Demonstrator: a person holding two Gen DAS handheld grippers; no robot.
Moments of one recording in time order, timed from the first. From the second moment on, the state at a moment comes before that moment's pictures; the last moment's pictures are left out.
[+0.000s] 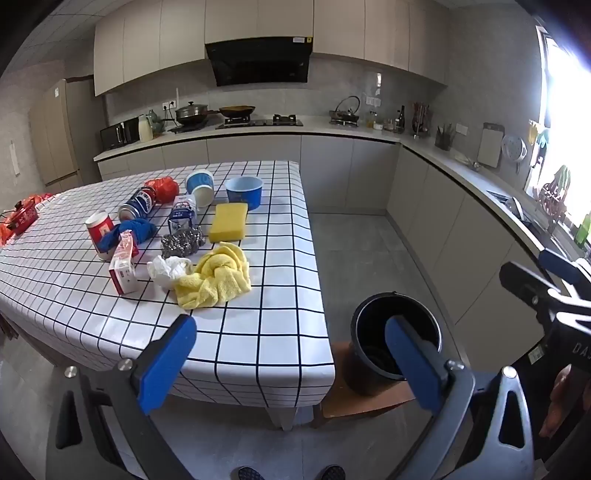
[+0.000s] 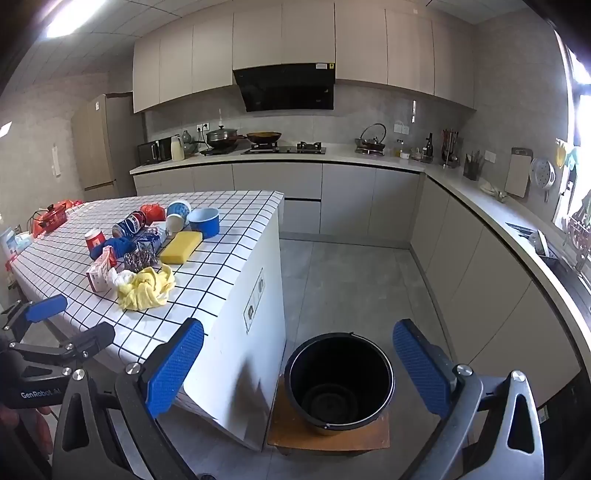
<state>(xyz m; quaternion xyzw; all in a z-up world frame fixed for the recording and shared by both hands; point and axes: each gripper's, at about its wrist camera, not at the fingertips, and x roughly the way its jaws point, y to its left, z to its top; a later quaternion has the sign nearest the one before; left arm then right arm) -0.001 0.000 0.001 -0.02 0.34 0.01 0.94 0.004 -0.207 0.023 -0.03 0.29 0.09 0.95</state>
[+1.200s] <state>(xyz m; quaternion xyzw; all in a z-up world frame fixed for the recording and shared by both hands) 0.008 -0.003 -0.006 -0.02 0.35 0.01 0.94 0.013 -0.213 0.026 -0.03 0.29 0.09 0.95</state>
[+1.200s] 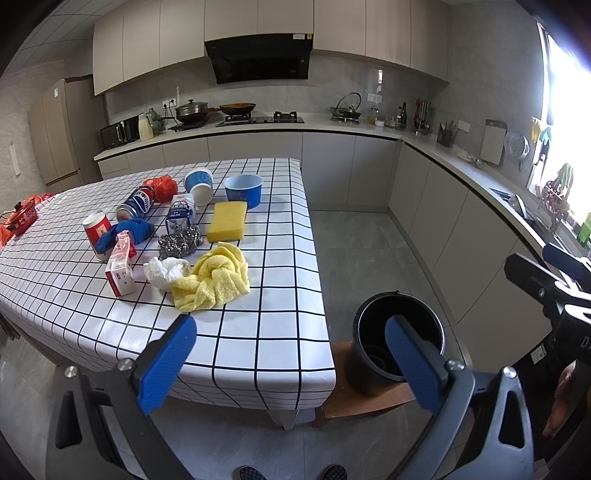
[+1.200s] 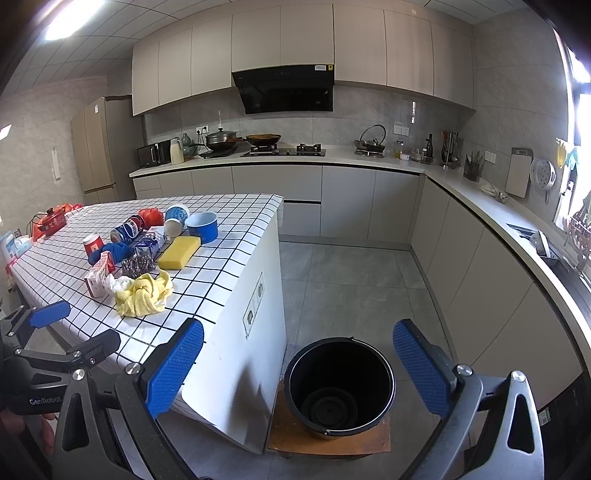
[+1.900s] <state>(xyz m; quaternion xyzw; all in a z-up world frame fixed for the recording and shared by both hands) 0.008 -0.002 -0.003 -0.01 0.35 0.01 0.94 0.011 -0.214 0.030 -0.03 0.28 0.09 0.95</state>
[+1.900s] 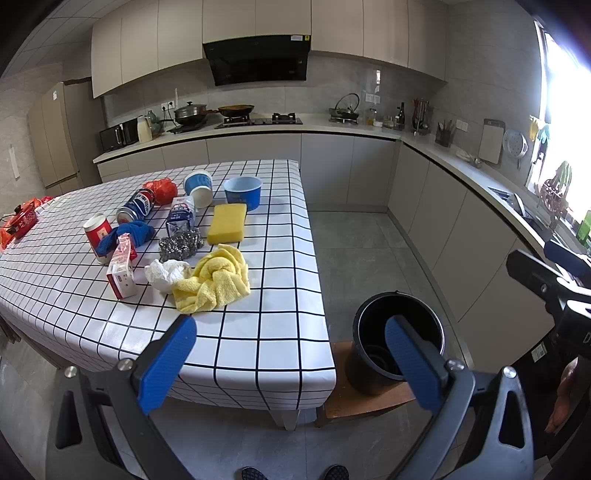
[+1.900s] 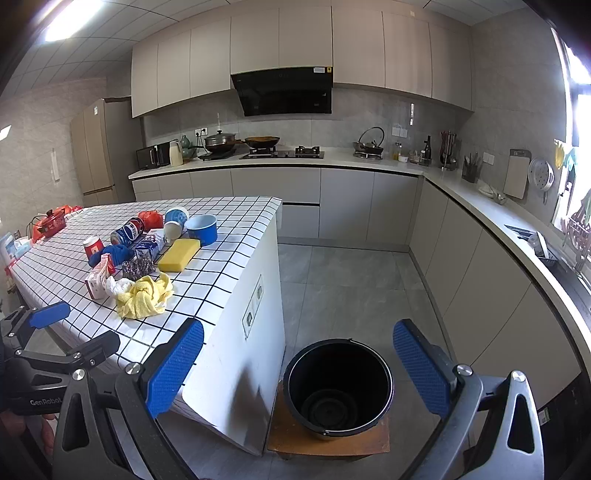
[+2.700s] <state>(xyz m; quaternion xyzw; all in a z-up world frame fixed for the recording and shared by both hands) 0.006 -0.003 -0.001 -0.01 0.35 0.01 0.94 0.007 -0.215 0.033 -0.03 0.28 0.09 0.96</state>
